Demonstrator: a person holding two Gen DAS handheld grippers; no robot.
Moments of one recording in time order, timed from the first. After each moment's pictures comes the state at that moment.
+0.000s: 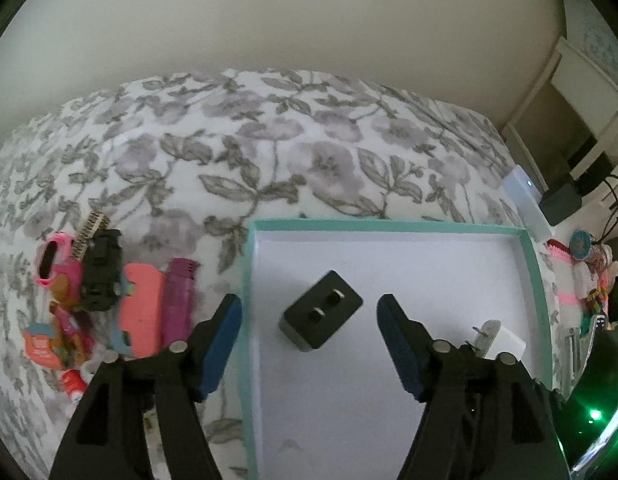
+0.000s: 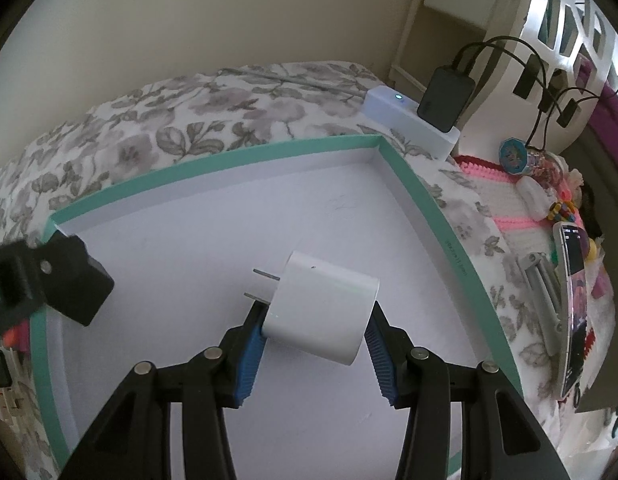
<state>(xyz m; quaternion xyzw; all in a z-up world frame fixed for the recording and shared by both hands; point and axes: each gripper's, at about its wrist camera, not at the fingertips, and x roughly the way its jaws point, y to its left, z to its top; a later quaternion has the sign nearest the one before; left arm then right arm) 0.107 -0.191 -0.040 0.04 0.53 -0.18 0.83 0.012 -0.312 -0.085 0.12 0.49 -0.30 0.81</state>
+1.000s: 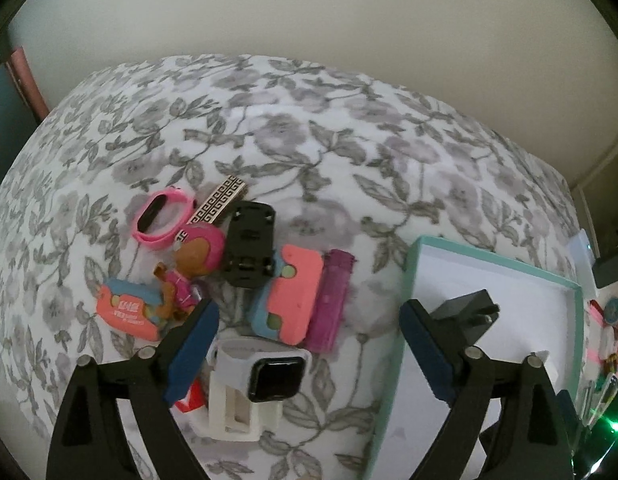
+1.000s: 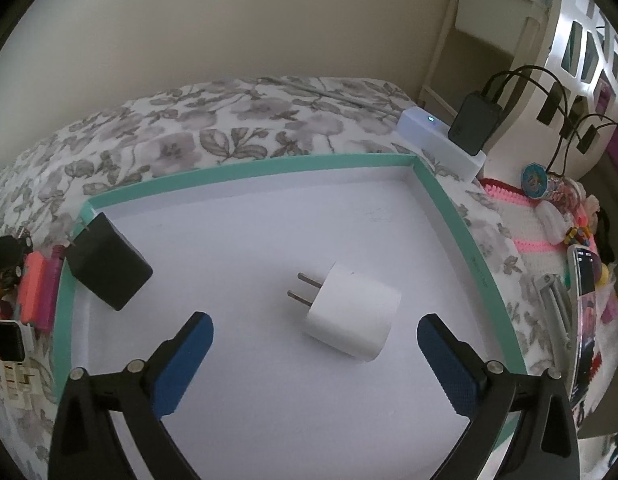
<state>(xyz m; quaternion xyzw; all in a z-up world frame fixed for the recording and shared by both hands) 0.122 -0.095 -0.039 -0.02 0.54 -0.05 0.84 0.013 -0.295 -0.078 0.10 0.48 -0.26 0.83</state>
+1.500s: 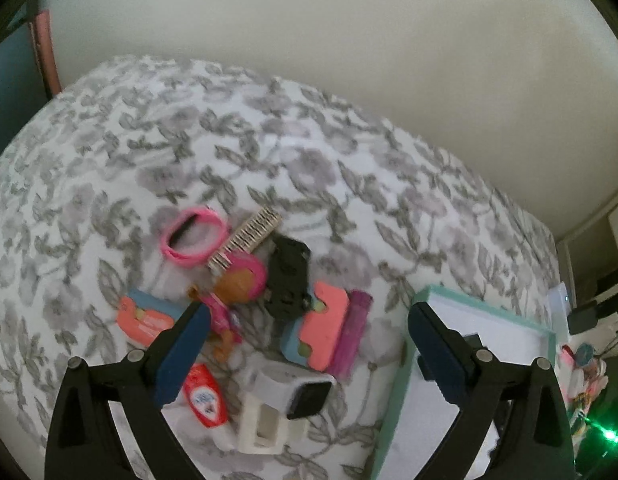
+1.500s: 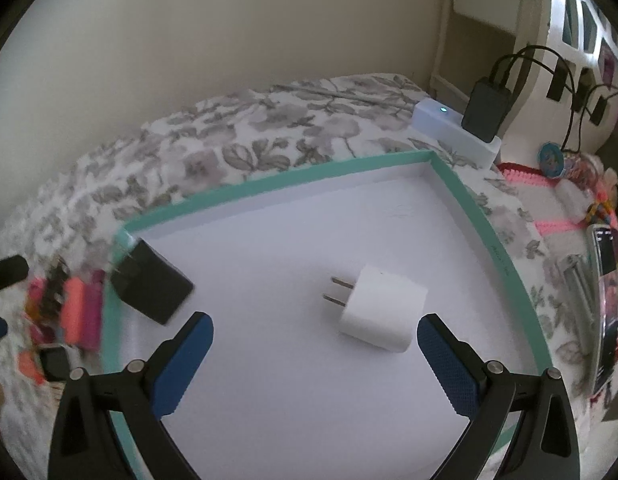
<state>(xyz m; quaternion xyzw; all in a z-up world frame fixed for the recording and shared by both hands) 0.129 -0.048 -0.013 -0.09 0.50 -0.04 0.86 0.013 -0.294 -0.058 0.18 0.46 -0.22 0.84</state>
